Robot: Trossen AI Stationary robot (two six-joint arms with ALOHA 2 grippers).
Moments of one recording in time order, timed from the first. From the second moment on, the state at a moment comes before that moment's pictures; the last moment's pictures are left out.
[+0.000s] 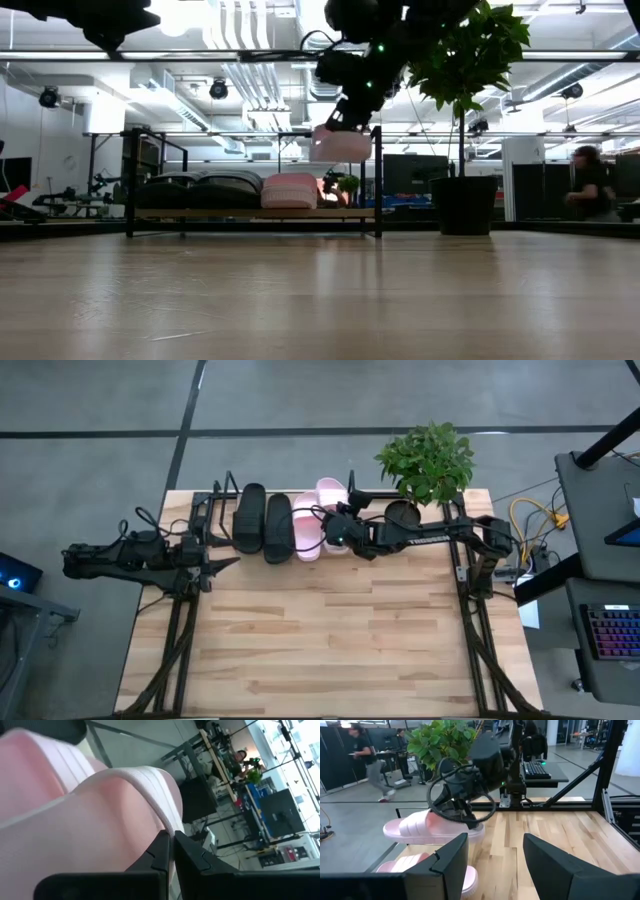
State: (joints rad) left arm -0.11 0.33 0.55 -0.33 -0.30 0.05; right arm -0.14 1.81 1.29 -0.13 0.98 -0.40
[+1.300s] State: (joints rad) left arm -0.11 0.33 0.55 -0.33 -0.29 0.03; right arm -0.20 1.87 1.32 -0.12 0.96 -0.35
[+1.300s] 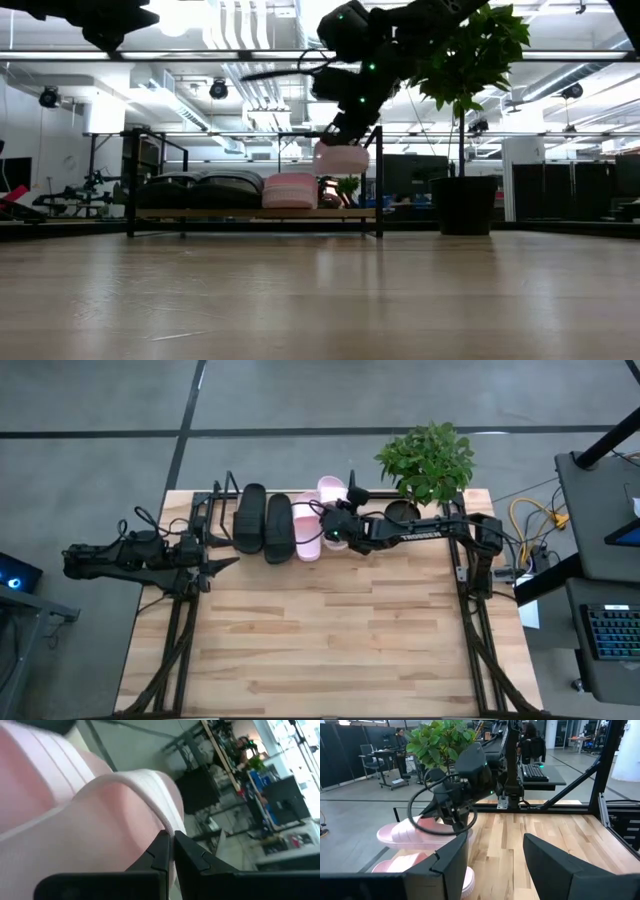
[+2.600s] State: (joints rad) left arm -0.11 0.32 0.55 -0.34 -0.29 0.03; right arm -0.19 1.91 1.34 -0.17 0.94 -0.20
